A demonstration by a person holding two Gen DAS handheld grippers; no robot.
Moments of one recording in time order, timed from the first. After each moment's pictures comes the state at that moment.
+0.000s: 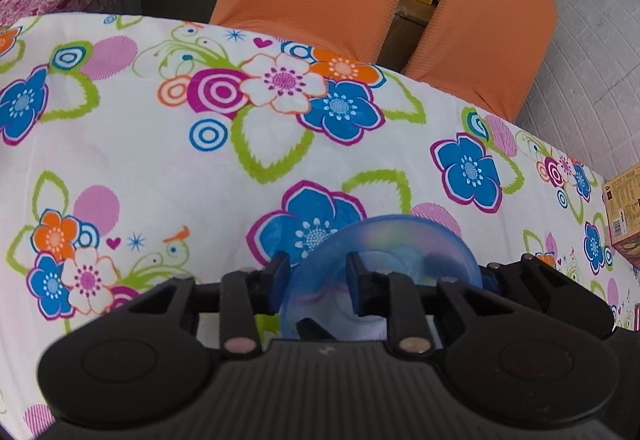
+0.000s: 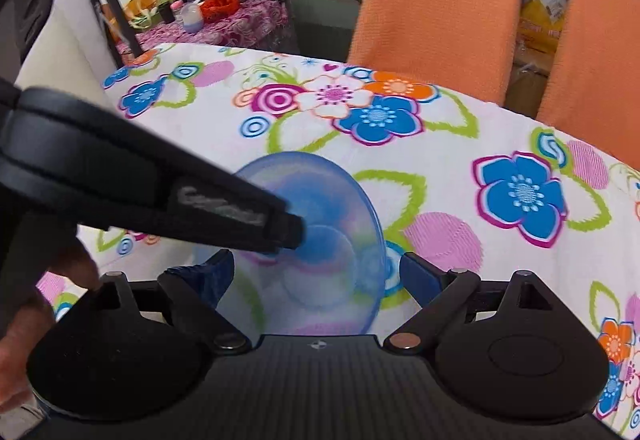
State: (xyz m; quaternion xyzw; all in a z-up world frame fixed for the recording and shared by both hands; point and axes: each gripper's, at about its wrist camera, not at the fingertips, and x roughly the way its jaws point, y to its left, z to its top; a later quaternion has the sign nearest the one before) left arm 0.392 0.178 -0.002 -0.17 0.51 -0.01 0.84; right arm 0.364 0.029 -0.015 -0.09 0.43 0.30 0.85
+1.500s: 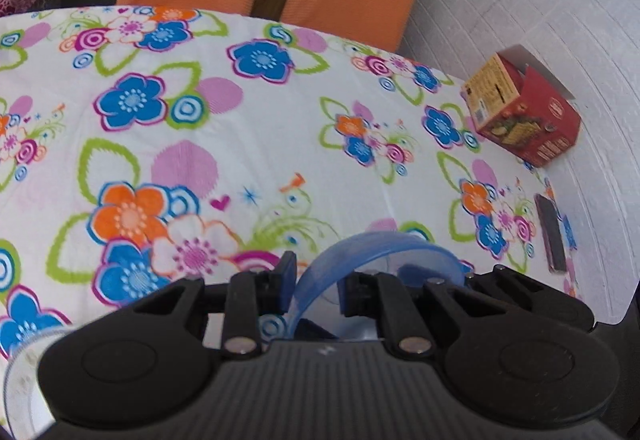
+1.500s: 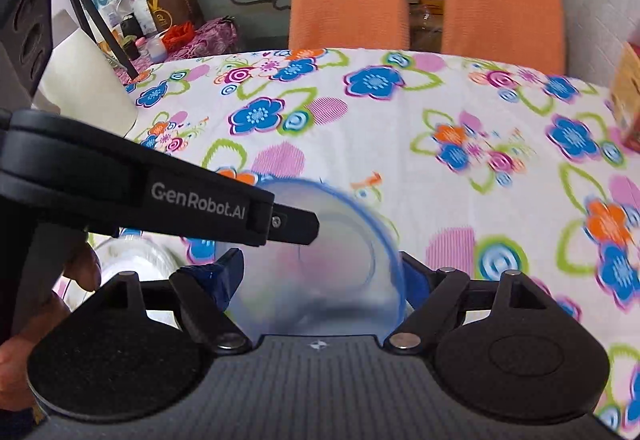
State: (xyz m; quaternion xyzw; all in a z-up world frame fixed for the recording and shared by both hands) left arm 0.240 0.029 0.057 -0.16 0.51 -0.14 0.84; right arm 0.196 -0.127 0.043 -0.01 0.44 0.23 0.87
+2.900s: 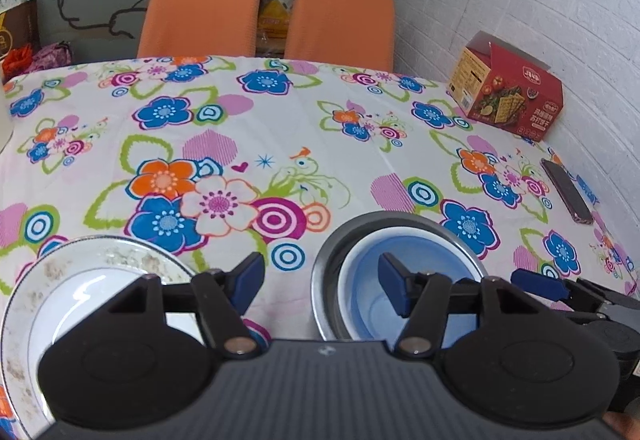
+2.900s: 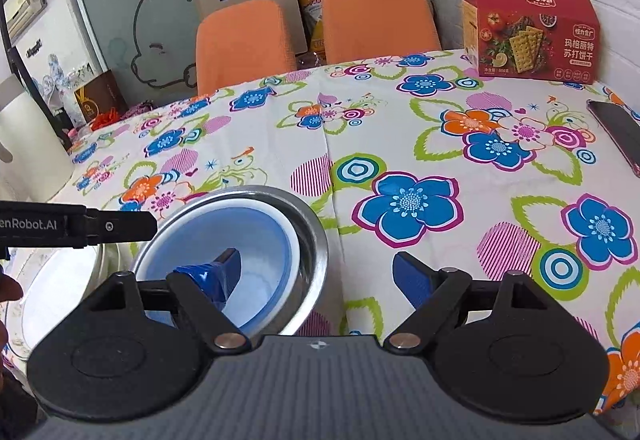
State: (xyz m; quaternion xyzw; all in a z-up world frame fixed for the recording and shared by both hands) left arm 0.128 0.017 0.029 -0.07 0.39 -0.12 0.91; right arm 0.108 -0.212 -0.012 0.06 0.35 0.10 0.93
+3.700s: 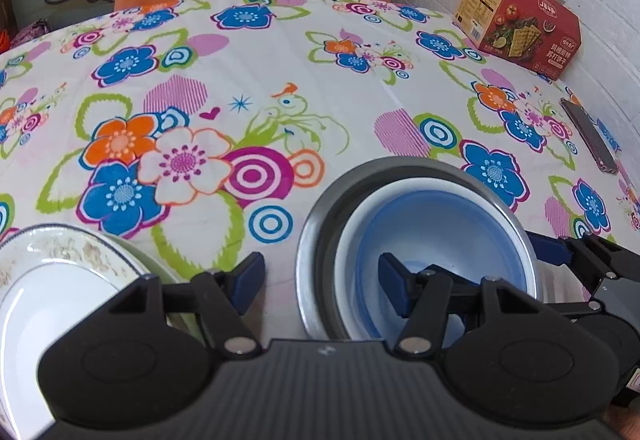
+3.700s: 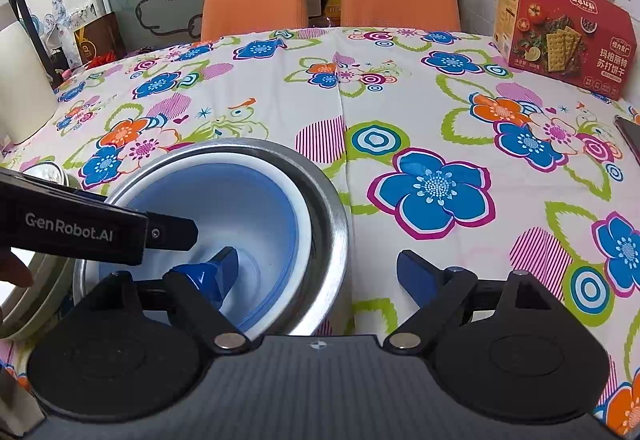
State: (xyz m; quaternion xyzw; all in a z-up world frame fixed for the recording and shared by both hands) left arm 0.164 -0.007 -0.013 -0.03 0.47 -0.12 0.87; right arm 0.129 -0.188 -0.039 -0.01 0.38 0.11 0.92
